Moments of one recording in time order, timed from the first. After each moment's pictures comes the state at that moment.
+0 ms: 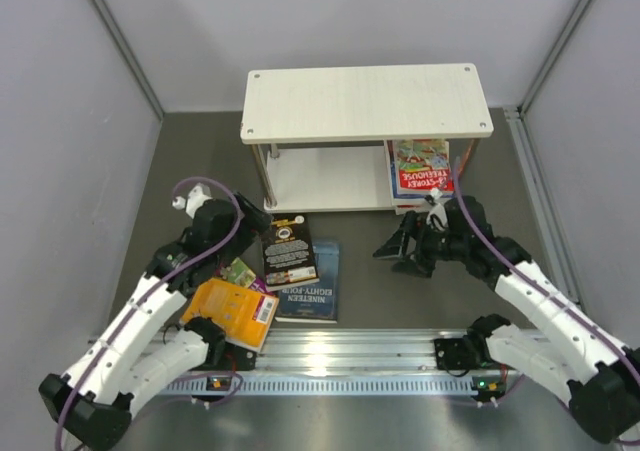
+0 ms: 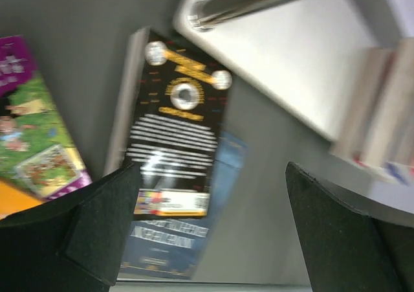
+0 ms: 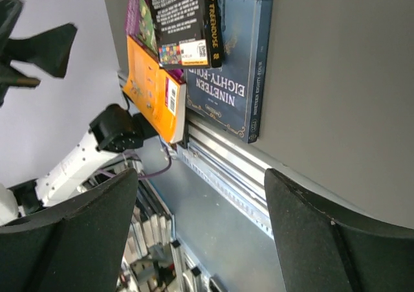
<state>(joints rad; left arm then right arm) -0.54 0.80 0.83 -0.69 -0.29 -1.12 0.44 0.84 0.65 -0.52 -0.57 0.92</state>
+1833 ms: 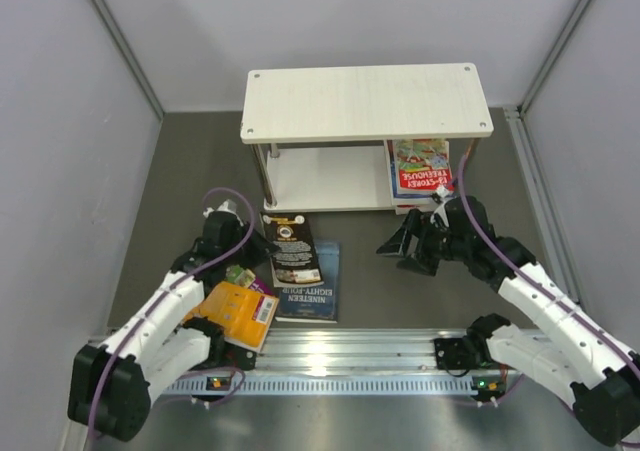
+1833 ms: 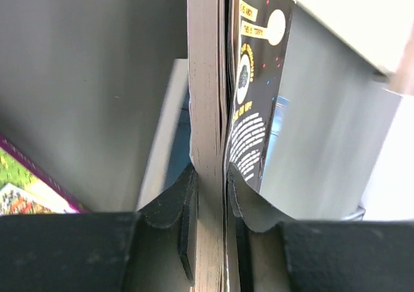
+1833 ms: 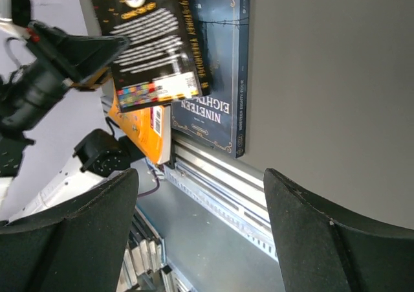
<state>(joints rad) -0.31 0.95 0.45 -0.25 0.19 -0.93 0.50 0.86 0.71 -0.56 -0.41 0.94</state>
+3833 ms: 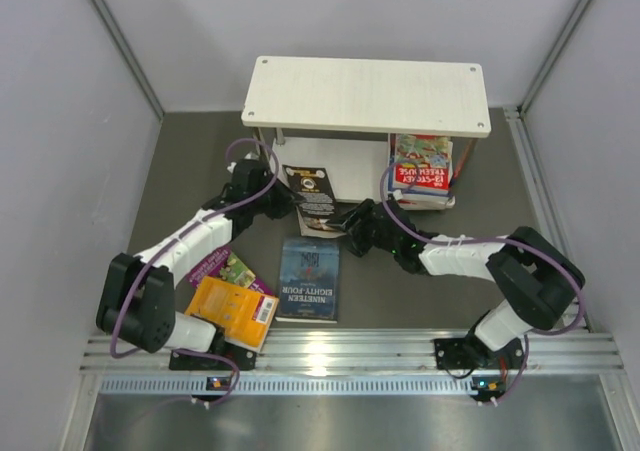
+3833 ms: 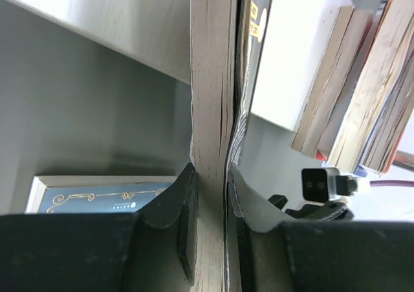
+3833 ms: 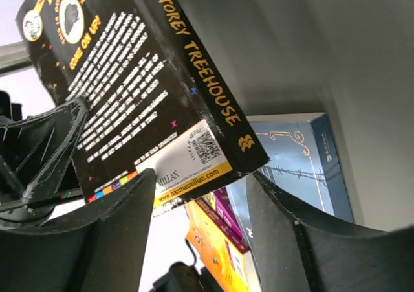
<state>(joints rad) -0.39 1.40 0.87 -0.12 0.17 -1.07 0.77 1.53 0.64 0.39 -0.03 1.52</state>
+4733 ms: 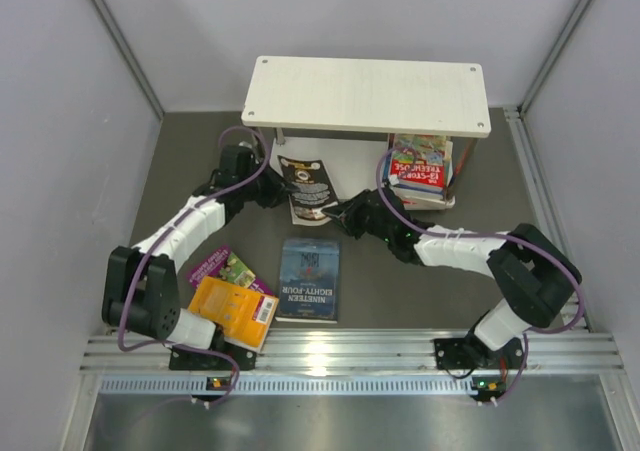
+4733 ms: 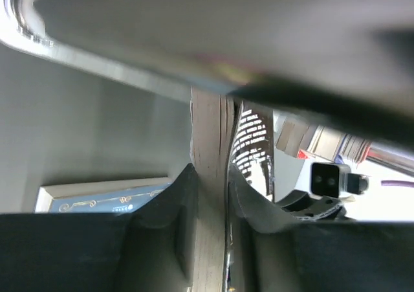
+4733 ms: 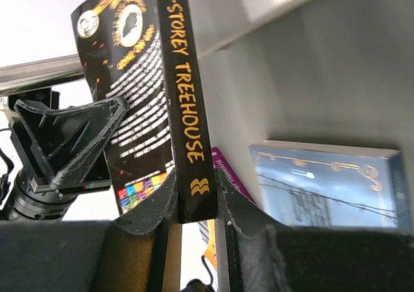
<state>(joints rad) -0.28 1.46 0.97 -0.19 0.32 -1.02 0.78 1.56 0.75 0.39 0.02 1.49</state>
